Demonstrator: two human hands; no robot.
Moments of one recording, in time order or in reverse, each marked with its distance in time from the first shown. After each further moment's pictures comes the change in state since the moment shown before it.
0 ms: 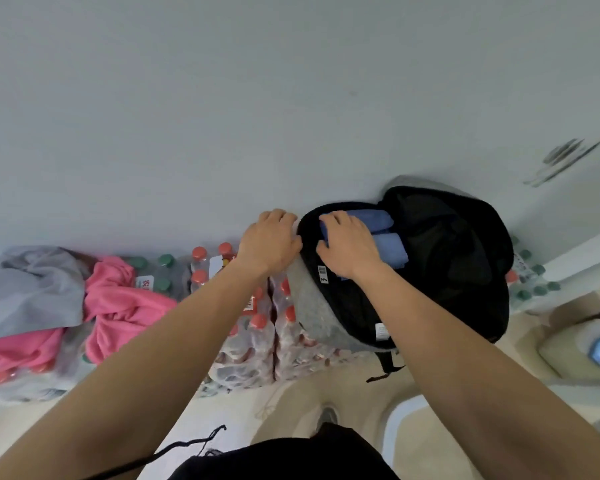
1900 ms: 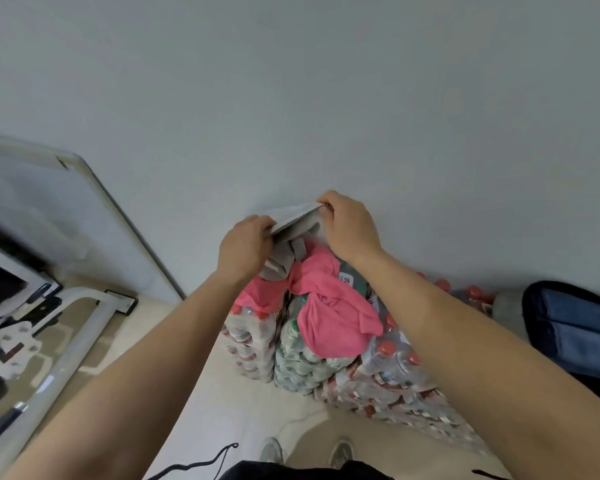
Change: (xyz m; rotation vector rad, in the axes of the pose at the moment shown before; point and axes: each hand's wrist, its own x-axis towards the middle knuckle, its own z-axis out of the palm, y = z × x) left_hand -0.226 -0.369 -0.120 -0.158 0.414 -0.520; right_hand 0.066 -0.427 0.027 0.433 0.123 -0.439
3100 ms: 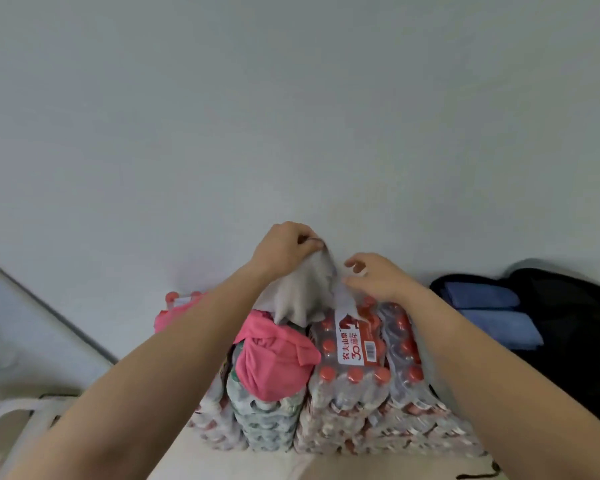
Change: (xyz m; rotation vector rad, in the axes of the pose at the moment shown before) left_hand 0.046 0.217 0.018 -0.298 -0.302 0.377; right_hand -0.082 0.143 -0.143 0.009 -0.289 0.452
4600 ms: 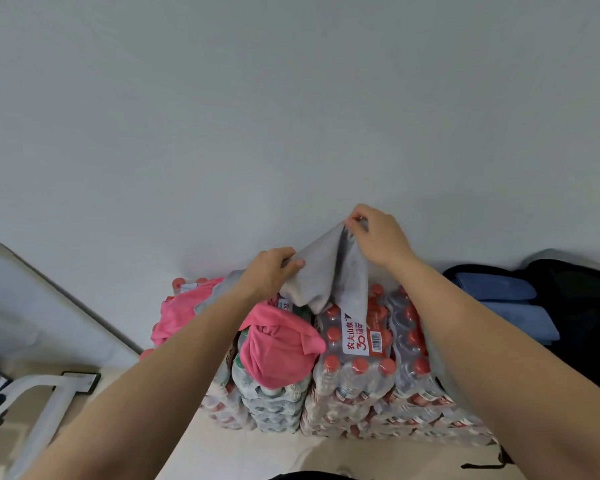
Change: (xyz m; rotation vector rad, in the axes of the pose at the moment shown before) left_hand -0.037 -0.060 0.030 0.041 -0.110 -0.150; right_hand 0.027 -0.023 -0.014 0.091 0.337 -0.183
